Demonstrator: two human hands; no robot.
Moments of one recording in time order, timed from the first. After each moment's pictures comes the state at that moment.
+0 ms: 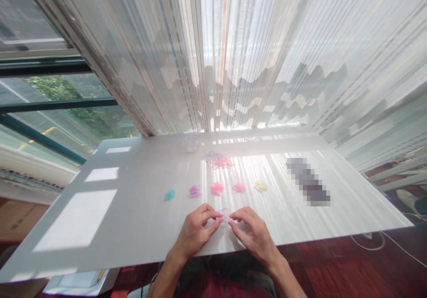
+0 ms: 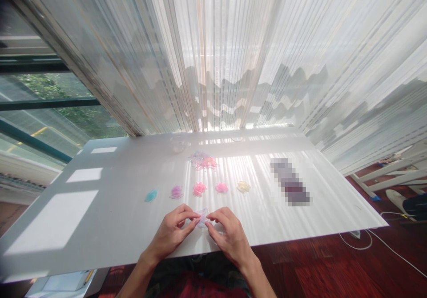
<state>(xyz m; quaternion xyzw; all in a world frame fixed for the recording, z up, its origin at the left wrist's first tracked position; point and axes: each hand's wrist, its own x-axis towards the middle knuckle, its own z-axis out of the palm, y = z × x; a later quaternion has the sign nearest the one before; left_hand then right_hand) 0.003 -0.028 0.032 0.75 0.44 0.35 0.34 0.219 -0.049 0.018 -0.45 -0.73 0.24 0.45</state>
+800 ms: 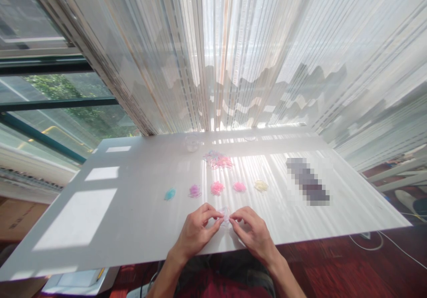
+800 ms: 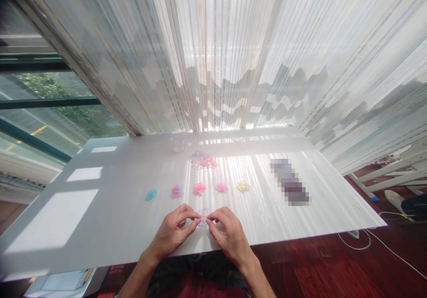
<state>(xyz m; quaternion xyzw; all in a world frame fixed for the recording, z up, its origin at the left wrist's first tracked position) 0.005 -0.031 0.033 0.75 0.44 0.34 0.35 0.217 -0.049 0.016 -0.45 -0.72 0.24 0.46</state>
